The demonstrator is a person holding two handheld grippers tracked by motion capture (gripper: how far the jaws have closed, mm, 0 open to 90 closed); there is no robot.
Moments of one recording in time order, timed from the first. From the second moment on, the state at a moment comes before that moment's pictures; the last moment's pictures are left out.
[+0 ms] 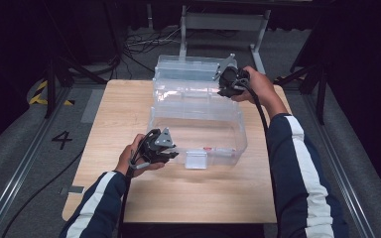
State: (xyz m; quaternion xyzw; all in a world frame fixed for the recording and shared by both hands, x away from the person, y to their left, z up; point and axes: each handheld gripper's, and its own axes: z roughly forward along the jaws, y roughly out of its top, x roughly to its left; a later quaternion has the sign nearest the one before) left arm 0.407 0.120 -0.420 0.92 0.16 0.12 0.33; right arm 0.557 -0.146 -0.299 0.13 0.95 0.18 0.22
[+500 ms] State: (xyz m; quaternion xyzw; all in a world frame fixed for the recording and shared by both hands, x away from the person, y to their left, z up) left arm 0.407 0.119 -0.421 0.92 0.17 0.12 0.33; right arm 0.549 -0.146 -0.291 0.09 0.96 0.18 0.19
